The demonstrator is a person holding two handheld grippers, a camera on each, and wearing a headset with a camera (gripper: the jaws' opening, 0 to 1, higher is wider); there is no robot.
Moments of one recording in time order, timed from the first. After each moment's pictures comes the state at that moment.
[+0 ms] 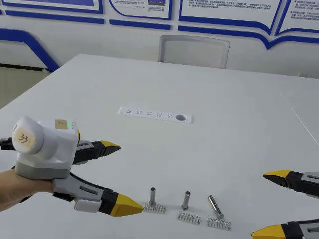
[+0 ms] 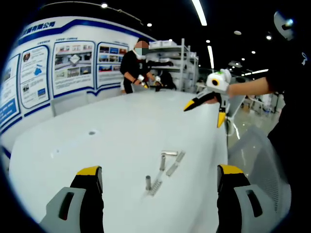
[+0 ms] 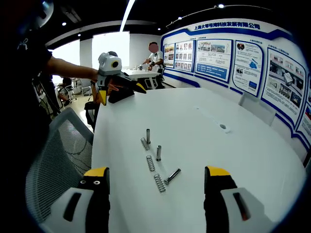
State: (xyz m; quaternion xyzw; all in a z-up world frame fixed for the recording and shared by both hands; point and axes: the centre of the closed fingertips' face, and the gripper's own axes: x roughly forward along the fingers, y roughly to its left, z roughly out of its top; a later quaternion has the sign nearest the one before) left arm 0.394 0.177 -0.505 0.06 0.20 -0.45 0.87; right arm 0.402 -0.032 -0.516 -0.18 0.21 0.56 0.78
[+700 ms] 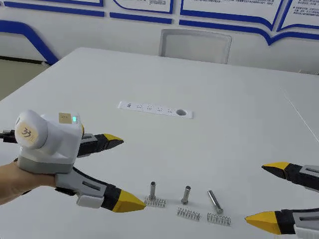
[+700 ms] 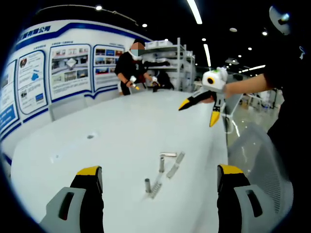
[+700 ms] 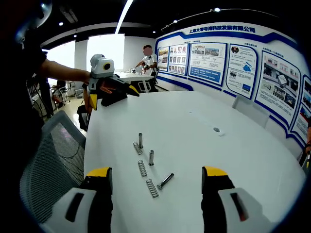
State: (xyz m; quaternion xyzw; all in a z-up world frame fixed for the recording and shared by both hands) left arm 0.395 0.169 -0.502 0.08 0.19 -0.46 0.86; right arm 0.417 -0.027 -0.514 -0.18 0.19 0.54 0.80
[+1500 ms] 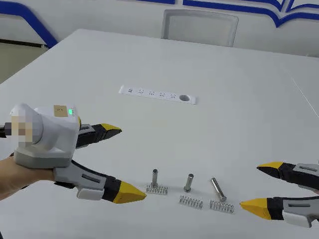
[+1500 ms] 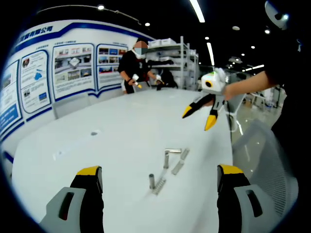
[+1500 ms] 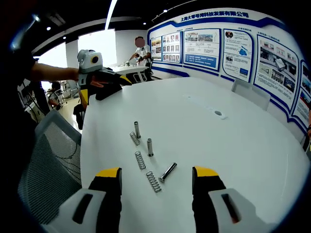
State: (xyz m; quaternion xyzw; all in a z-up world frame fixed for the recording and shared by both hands) left arm 0.398 0.176 -0.515 0.08 0.19 -0.44 0.87; right arm 0.427 -0.023 -0.555 -0.16 0.25 0.52 0.80
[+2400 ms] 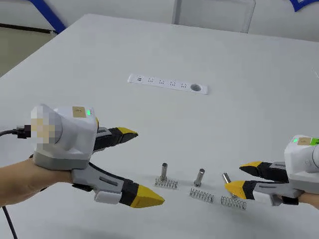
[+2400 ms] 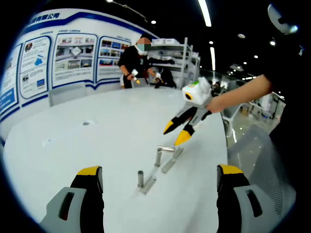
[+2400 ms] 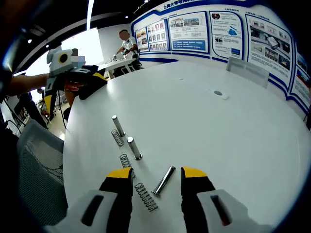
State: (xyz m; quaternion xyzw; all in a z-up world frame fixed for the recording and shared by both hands) left arm 0.396 0.161 -0.538 0.03 0.22 -0.46 0.86; right arm 0.468 0.014 -0.617 -0.14 0.32 0.48 0.80
